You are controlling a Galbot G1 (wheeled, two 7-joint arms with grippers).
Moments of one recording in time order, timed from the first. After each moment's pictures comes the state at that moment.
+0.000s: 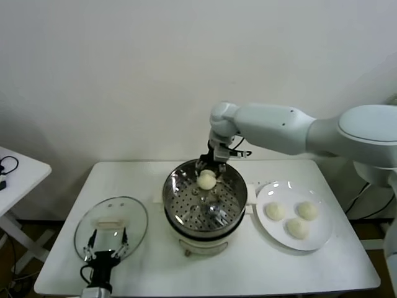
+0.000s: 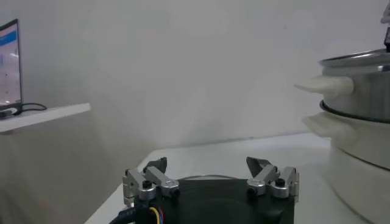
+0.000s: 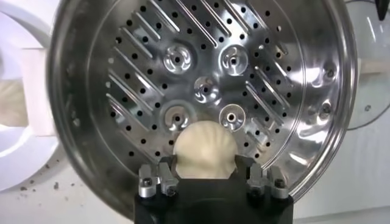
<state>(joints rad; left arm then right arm) 1.65 -1.53 -0.66 -1.87 0.05 -0.15 -0.09 0.64 1.34 -1.56 1.03 -0.09 0.70 -0.83</state>
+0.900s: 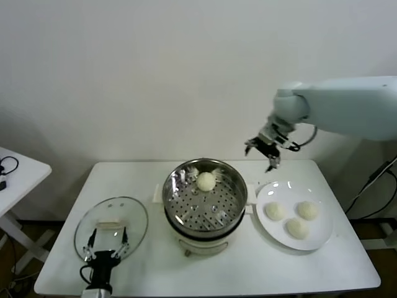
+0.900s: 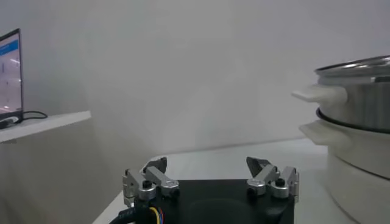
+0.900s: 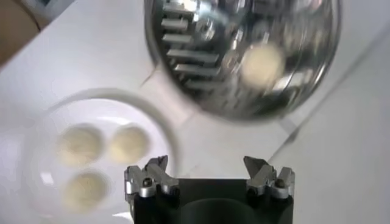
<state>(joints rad) 1.67 -1.54 -0.64 -1.89 0.06 -0.16 -0.09 1.08 0.99 -2.03 1.41 0.52 0.11 -0.85</state>
